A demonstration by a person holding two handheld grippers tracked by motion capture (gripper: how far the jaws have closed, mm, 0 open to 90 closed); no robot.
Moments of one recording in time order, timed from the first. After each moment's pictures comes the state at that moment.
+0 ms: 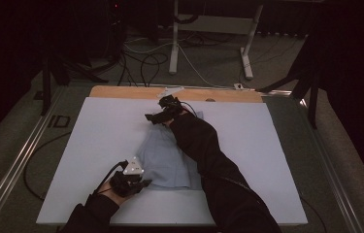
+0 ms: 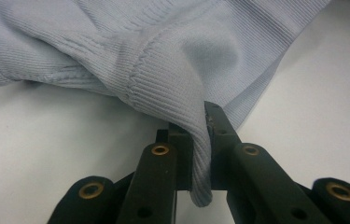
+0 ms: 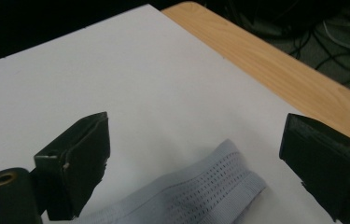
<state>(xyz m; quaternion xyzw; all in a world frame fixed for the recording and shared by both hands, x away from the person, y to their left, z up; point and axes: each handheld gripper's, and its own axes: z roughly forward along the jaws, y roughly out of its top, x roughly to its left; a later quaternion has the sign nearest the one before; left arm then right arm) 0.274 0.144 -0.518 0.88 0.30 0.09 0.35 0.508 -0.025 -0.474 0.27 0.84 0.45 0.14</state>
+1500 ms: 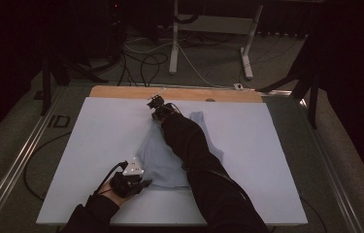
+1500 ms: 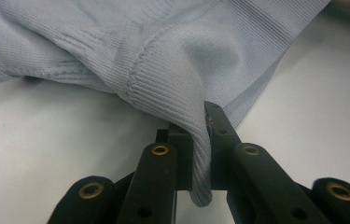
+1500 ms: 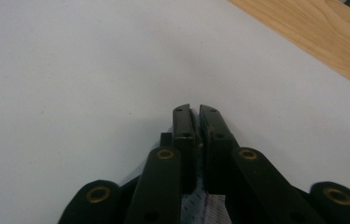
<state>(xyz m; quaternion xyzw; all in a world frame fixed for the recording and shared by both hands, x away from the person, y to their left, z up) 0.272 0.144 -0.519 0.88 0.30 0.09 0.35 0.538 0.013 -0.513 0.37 0.86 0.30 0.17</state>
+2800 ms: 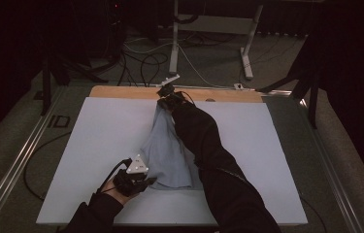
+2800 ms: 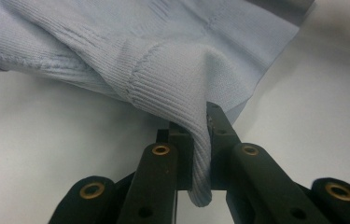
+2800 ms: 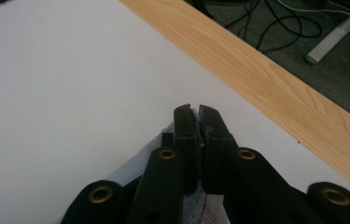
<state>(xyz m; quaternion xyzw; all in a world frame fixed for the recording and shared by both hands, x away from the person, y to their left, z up) 0.268 0.127 -0.492 0.88 0.29 0.10 0.36 0.524 -0.024 -0.444 0.33 0.85 0.36 0.19</state>
